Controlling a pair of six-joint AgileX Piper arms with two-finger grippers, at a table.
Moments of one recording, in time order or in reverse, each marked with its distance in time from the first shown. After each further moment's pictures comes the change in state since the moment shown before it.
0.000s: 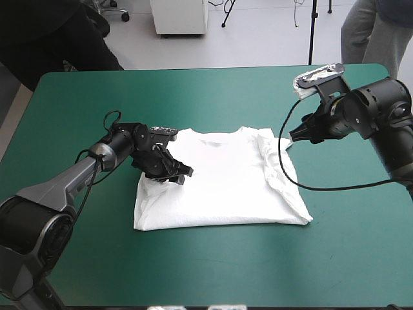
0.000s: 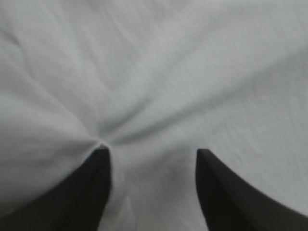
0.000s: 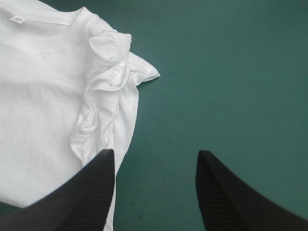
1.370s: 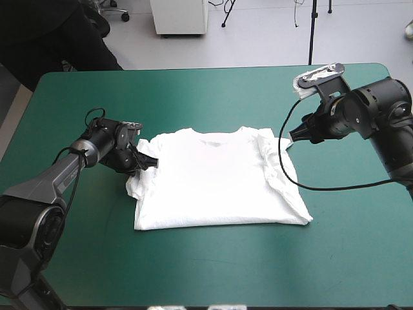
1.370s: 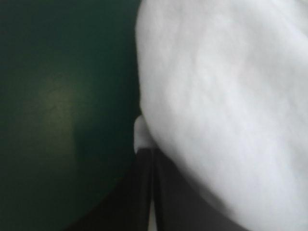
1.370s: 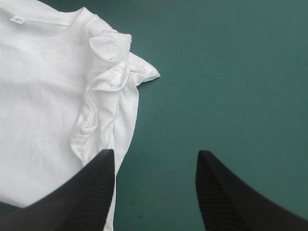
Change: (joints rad) left arm 0.144 0.002 0.015 0.369 -0.018 -0.262; right arm 0.000 0.000 -0.001 0.000 0.000 0.000
